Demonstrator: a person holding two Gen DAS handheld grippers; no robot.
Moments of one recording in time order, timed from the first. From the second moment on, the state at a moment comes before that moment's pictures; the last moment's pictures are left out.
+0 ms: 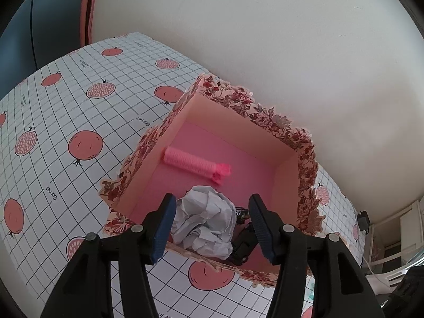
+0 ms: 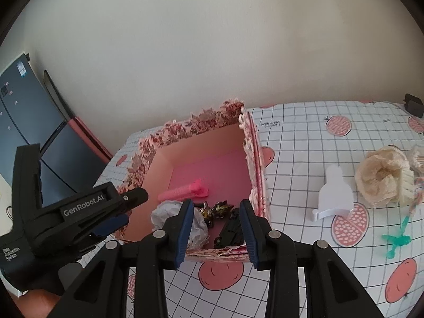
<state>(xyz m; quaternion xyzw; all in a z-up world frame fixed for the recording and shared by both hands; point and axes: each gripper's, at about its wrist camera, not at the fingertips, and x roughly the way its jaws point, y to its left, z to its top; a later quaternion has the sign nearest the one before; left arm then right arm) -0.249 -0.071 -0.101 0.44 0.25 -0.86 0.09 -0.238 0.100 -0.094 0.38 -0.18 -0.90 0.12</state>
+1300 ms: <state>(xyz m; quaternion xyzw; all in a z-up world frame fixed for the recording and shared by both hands) -0.240 0.083 -0.053 0.40 0.14 -0.91 -0.03 -0.183 0.293 -0.043 0.30 -0.19 -0.93 -0.05</state>
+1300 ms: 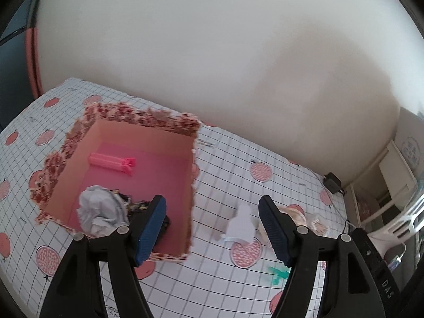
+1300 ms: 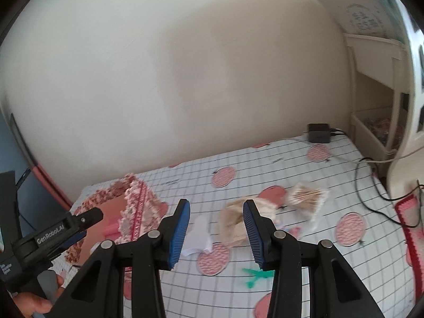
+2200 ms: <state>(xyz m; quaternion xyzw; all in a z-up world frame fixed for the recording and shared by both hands) -0.271 0.172 -0.099 0.45 0.09 -0.88 -0.10 -0.188 0.347 -0.091 0.34 -0.23 -0.91 -0.09</state>
